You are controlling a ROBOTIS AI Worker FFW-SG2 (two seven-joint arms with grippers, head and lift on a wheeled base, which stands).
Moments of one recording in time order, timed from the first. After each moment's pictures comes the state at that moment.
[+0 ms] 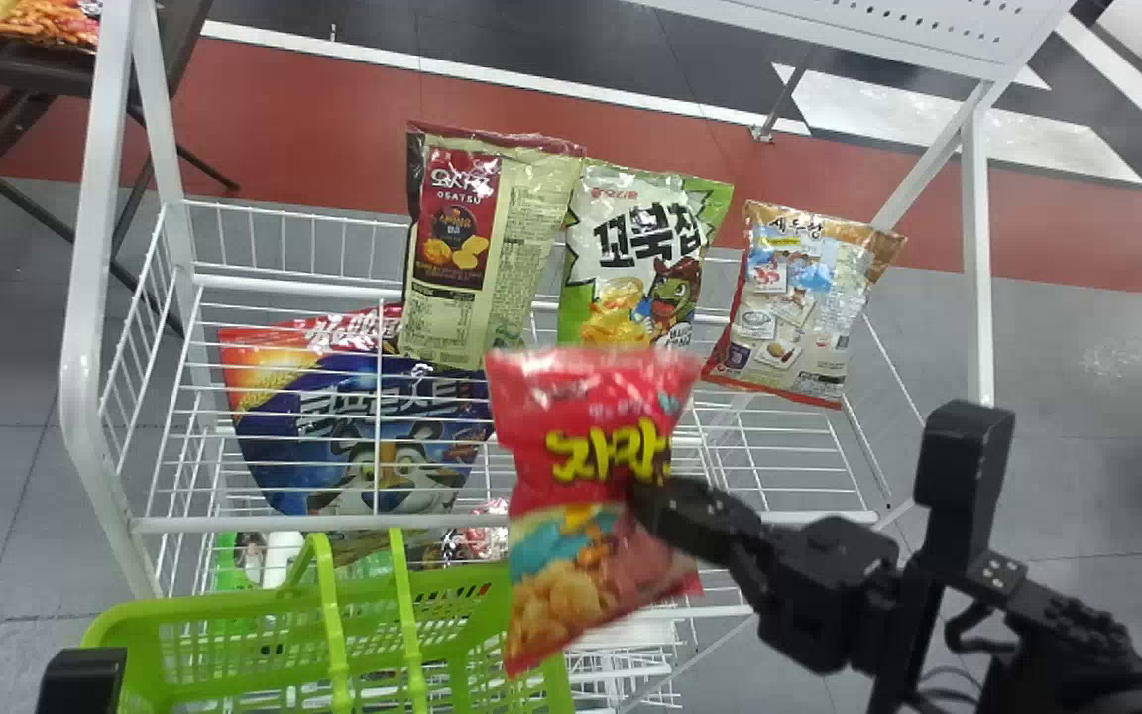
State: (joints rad) left arm 0.62 0.11 -0.13 -2.23 0.35 1.09 -1.05; right arm 0.67 -0.11 -0.38 -2.63 -0.23 1.07 0.66
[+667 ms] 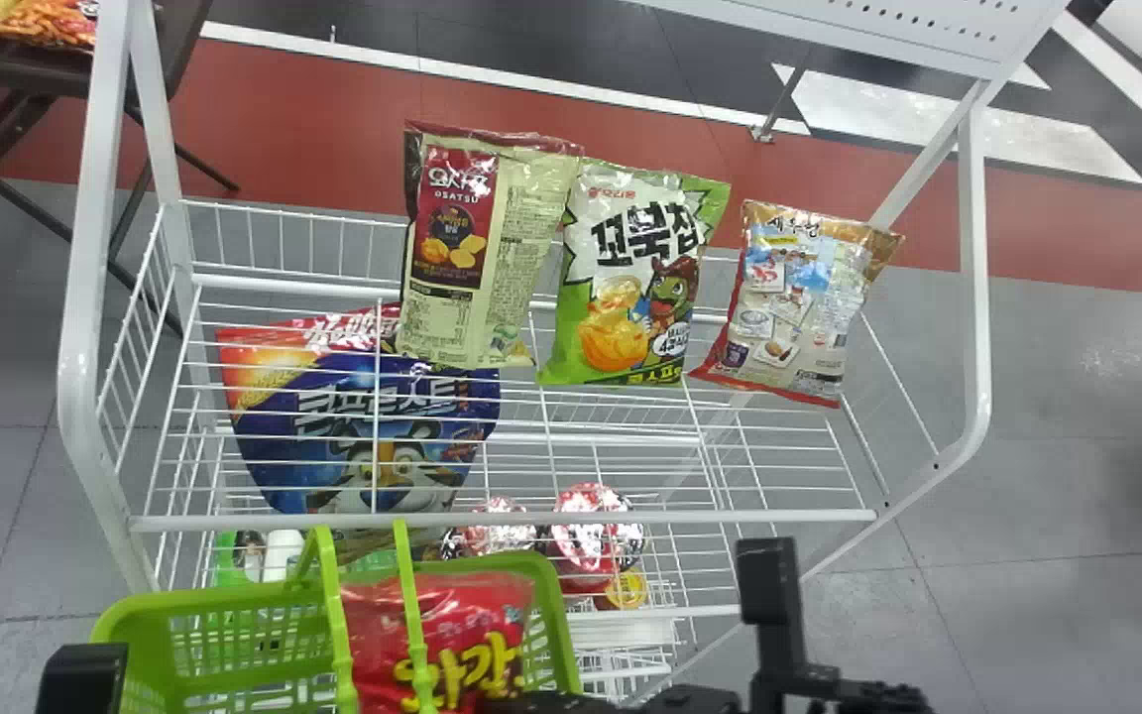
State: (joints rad) left arm 0.62 0.10 -0.14 -2.23 0.35 1.08 -1.06; right arm 0.66 -0.12 -0.20 -2.42 -0.35 1.30 0.70
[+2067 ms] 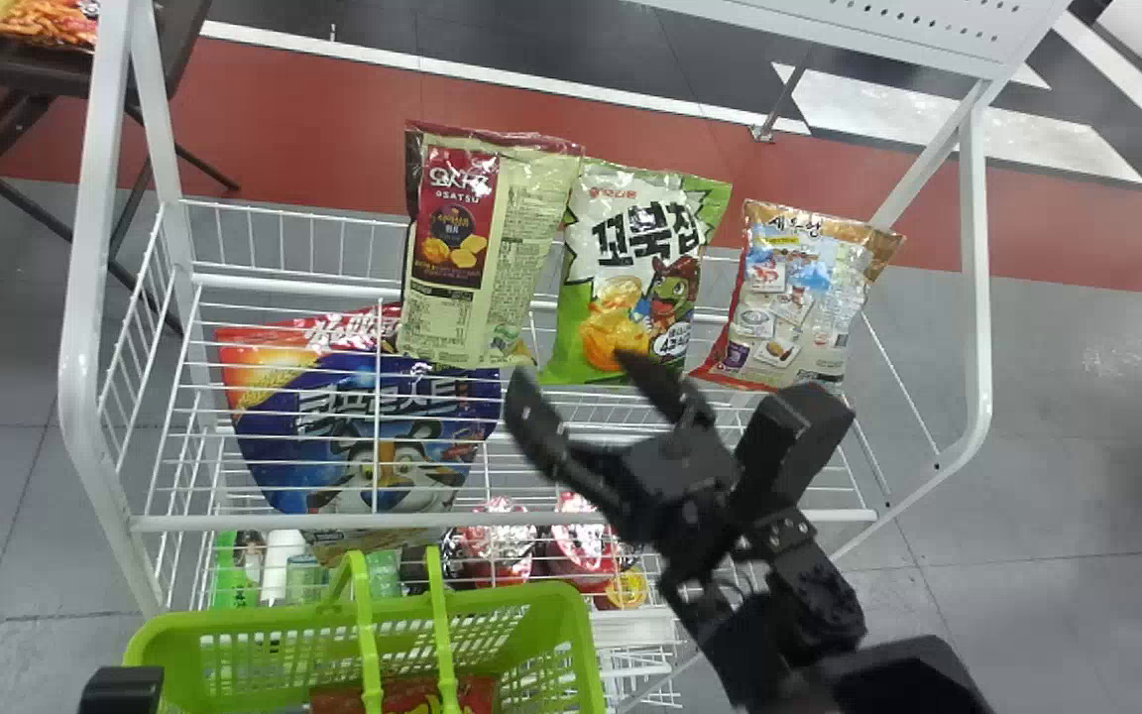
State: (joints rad) left arm 0.63 0.12 -0.18 -2.23 0.33 1.09 -1.06; right arm 0.49 -0.09 0.00 -2.15 -0.12 0.17 0.21
